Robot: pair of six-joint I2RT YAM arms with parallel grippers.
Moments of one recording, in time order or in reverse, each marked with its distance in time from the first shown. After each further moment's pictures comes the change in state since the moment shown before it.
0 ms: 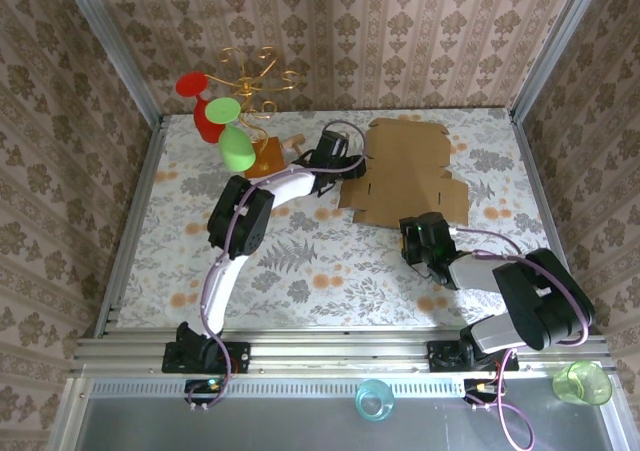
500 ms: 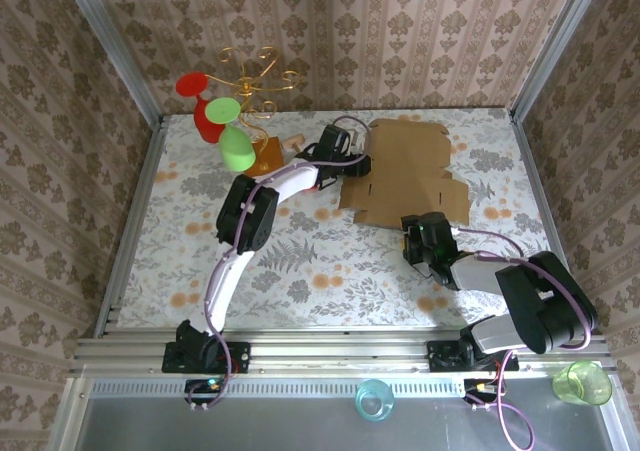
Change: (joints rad) left arm 0.017 0.100 0.148 -0.076 0.157 0.087; right arm -0.019 -0.014 -0.003 -0.002 -0.008 0.001
